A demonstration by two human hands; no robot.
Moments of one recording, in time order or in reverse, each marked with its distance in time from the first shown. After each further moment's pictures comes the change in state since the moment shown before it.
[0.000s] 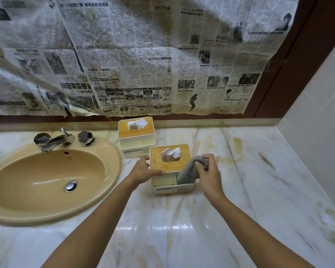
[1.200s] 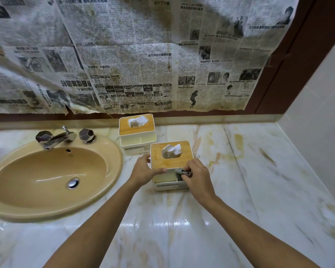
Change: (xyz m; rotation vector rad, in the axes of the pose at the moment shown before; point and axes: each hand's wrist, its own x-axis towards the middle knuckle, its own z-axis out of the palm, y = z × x) left_hand -0.004 -0.014 0.010 0.083 0.157 0.158; right_hand -0.010 0.015 0.020 -0.452 -0.182 -0.321
